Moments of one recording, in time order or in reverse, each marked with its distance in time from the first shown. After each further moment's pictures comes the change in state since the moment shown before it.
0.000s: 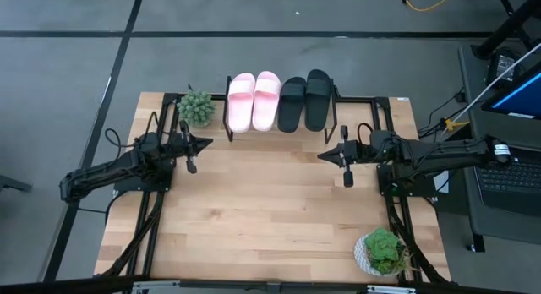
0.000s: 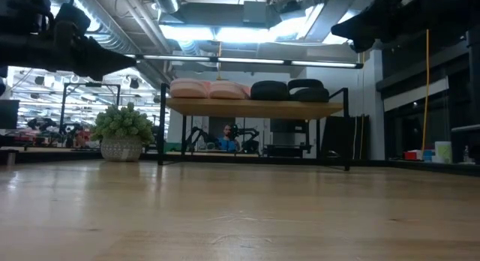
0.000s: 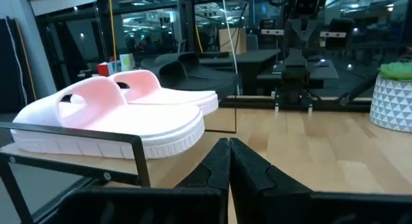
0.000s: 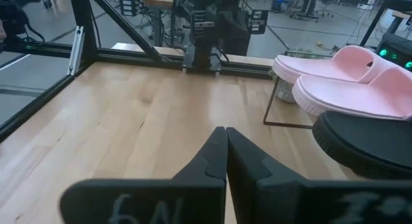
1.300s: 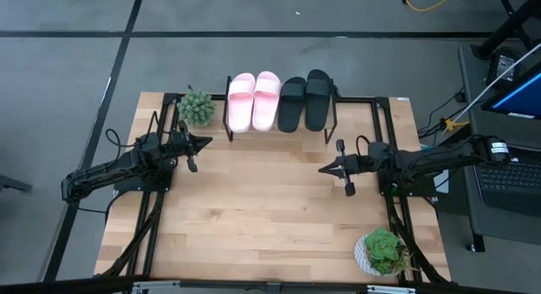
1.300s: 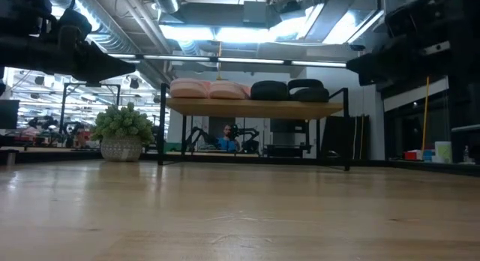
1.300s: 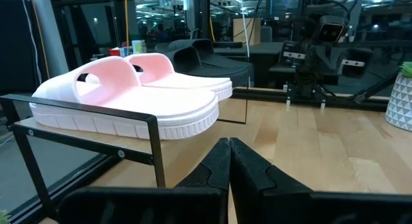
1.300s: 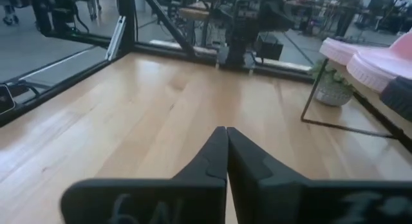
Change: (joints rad) left arm 0.000 -0.036 0.002 -0.076 -0.056 -0.041; right arm -0.011 0.098 -0.323 0.490 -0.154 -0.047
